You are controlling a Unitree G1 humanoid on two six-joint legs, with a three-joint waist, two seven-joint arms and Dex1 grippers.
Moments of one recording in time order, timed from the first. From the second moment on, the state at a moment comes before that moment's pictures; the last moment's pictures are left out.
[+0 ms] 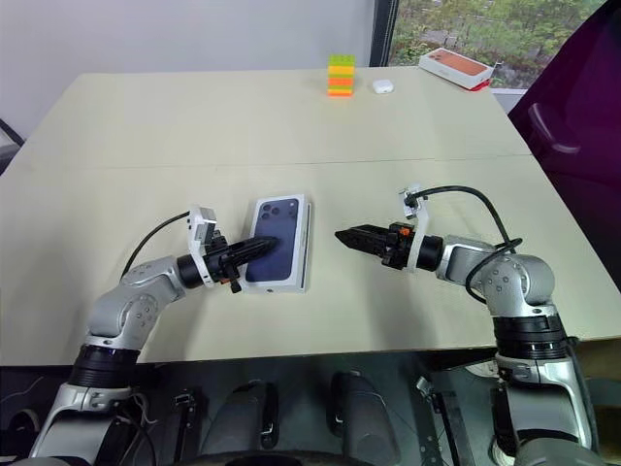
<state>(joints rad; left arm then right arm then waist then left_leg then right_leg) -0.32 0.40 0.01 0.00 -0.58 0.49 -0.92 -0.48 -0.63 -0.05 -0.01 0.89 0.98 0.74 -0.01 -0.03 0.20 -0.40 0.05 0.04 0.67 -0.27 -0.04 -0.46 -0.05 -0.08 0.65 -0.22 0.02</state>
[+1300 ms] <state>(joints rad) -0.32 0.48 0.13 -0.05 -0.62 0.53 -0.85 -0.55 -0.37 0.25 0.07 0.31 0.43 0.80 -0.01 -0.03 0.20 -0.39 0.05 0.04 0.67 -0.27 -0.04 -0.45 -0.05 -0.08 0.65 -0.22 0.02</state>
